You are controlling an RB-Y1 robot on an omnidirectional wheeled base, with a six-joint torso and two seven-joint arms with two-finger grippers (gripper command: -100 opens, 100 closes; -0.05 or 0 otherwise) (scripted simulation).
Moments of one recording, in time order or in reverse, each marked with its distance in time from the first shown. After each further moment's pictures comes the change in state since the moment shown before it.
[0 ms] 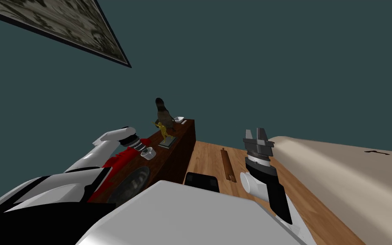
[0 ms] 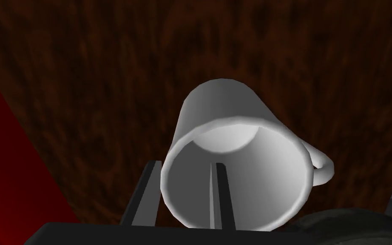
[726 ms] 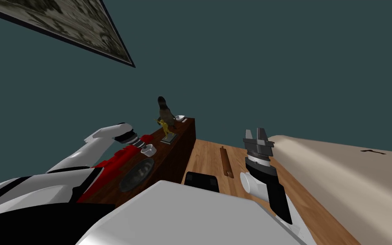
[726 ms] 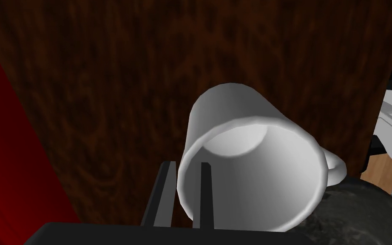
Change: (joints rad) left arm 0.022 0.088 -0.012 -0.059 0.134 -0.018 0.073; right arm 0.000 0.000 0.000 0.000 0.000 0.000 0.000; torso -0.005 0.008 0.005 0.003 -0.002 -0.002
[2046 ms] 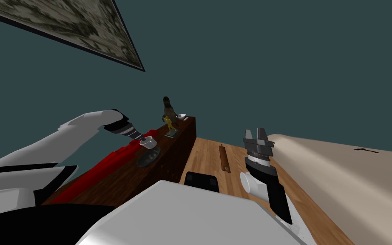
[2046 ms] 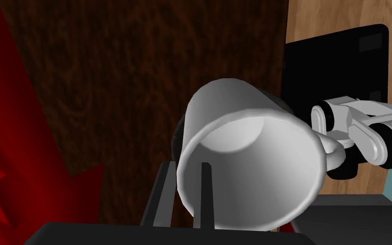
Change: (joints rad) left arm 0.040 0.224 0.017 -0.200 0.295 0.045 0.195; right arm 0.000 0.000 0.000 0.000 0.000 0.000 0.000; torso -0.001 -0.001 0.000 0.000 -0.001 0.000
